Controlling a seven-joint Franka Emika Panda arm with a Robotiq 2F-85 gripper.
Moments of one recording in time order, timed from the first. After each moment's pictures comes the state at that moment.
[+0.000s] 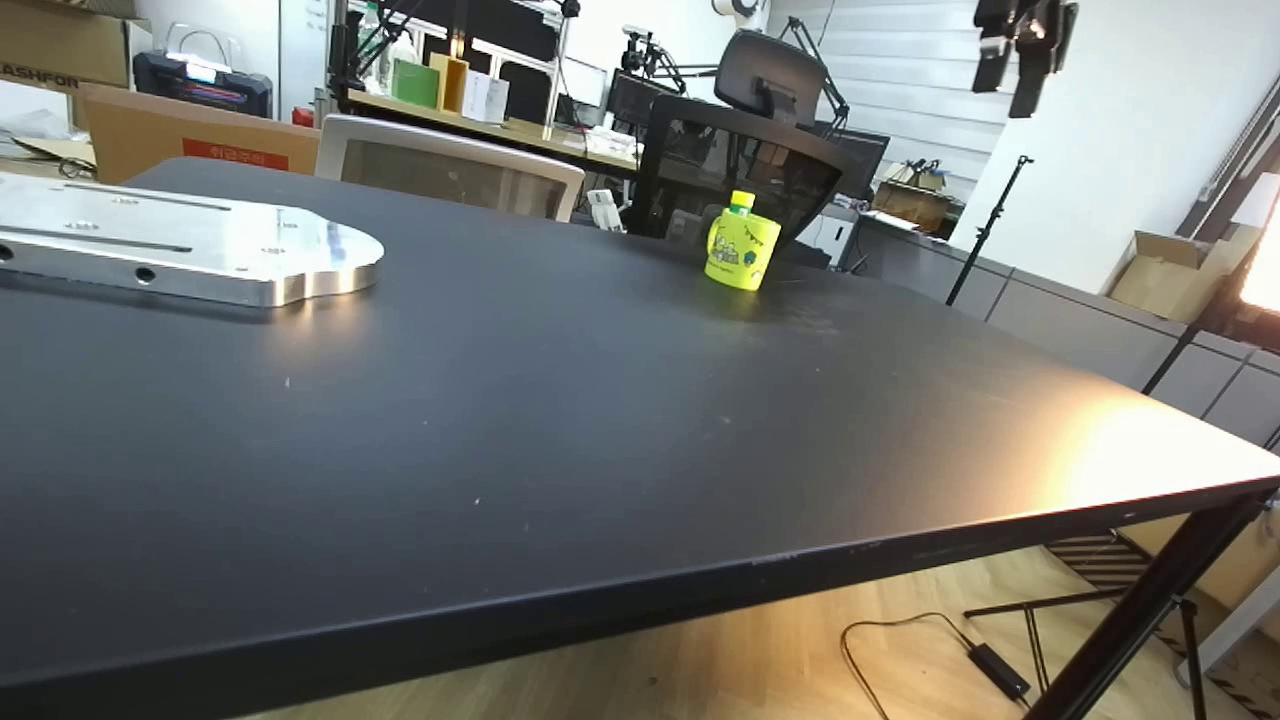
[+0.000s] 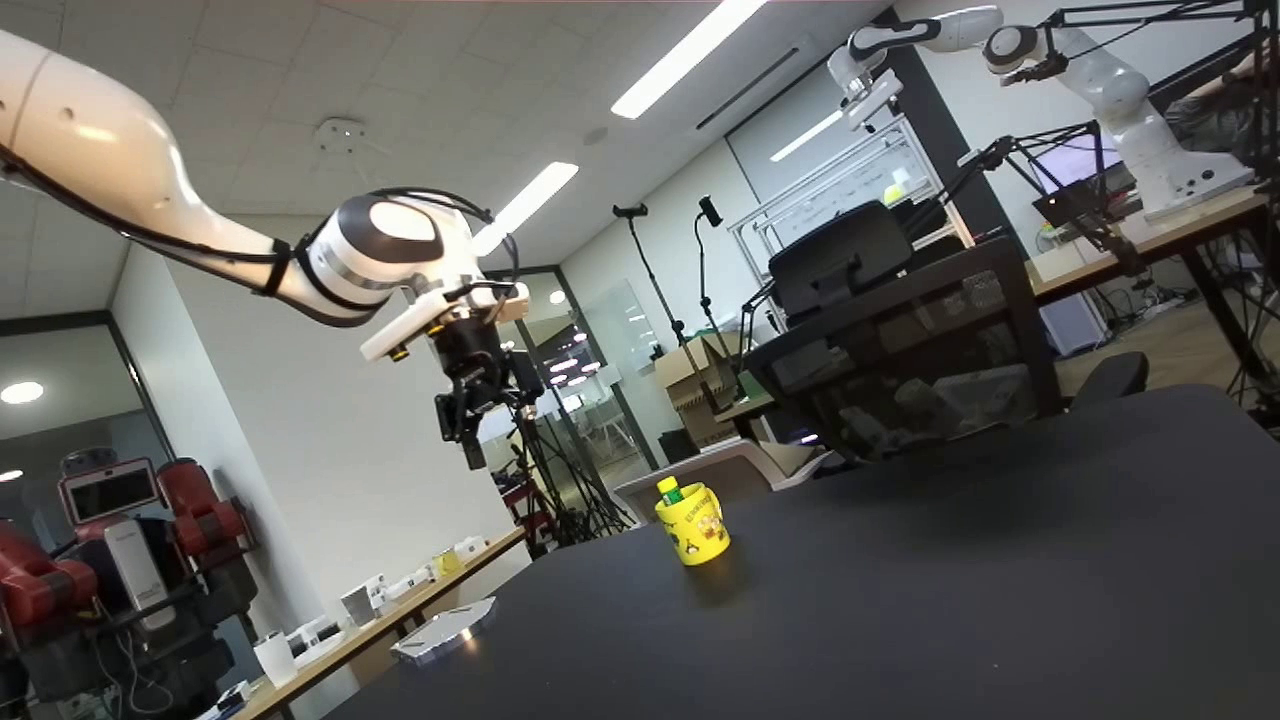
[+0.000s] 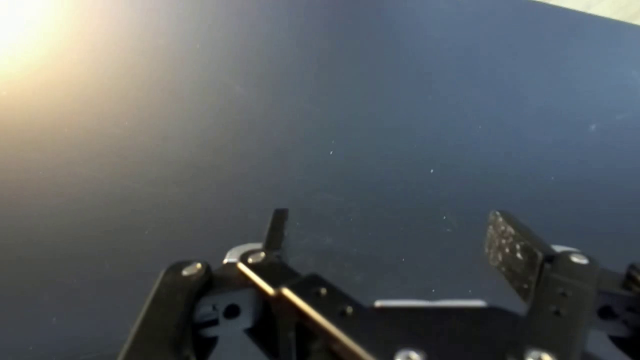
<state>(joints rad) 0.02 0.19 0.02 -1.87 -0.03 1.89 -0.13</state>
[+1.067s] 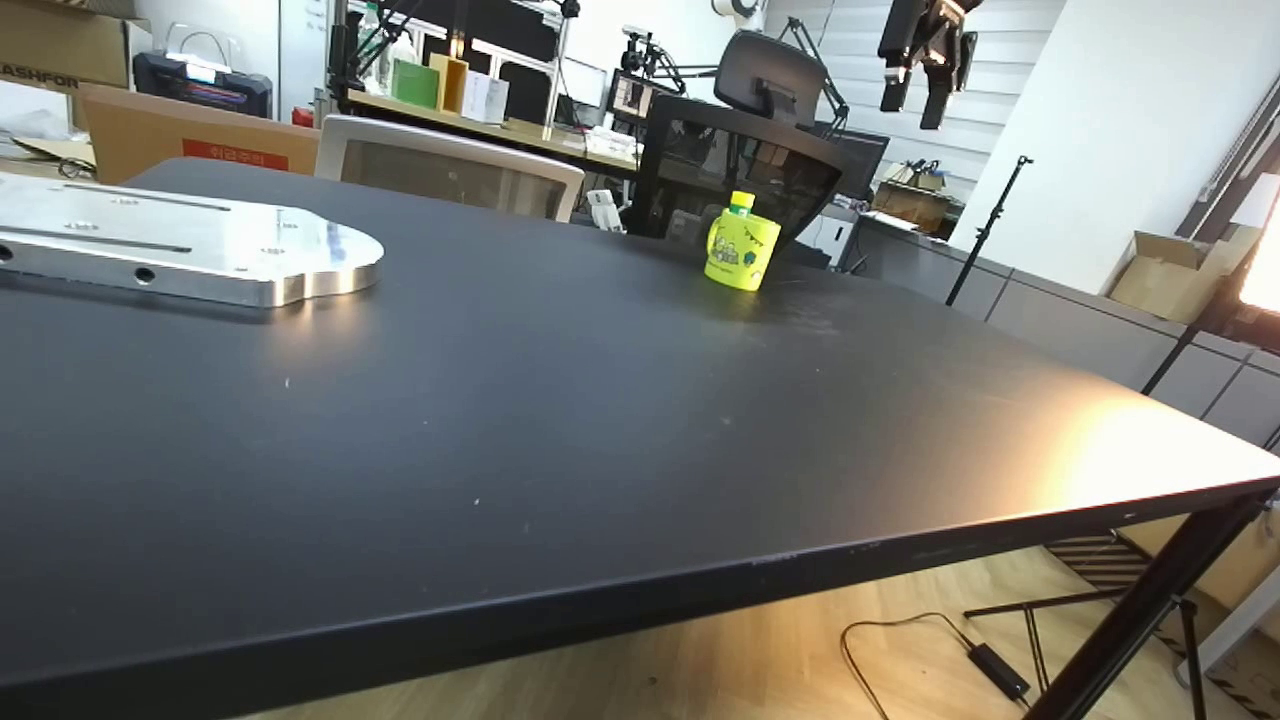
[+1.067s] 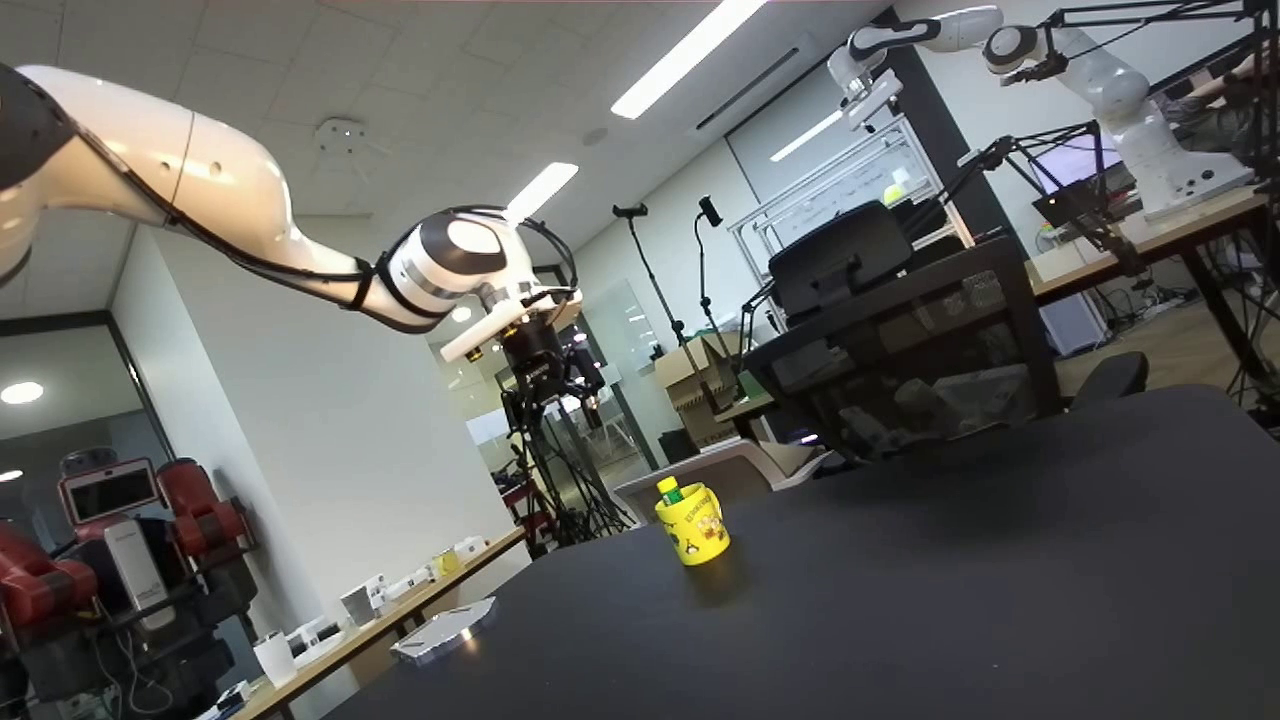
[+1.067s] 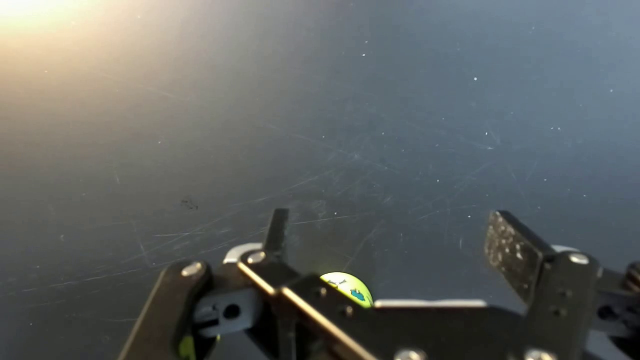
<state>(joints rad) 0.02 0.47 0.02 -1.52 -0.06 1.87 -0.14</state>
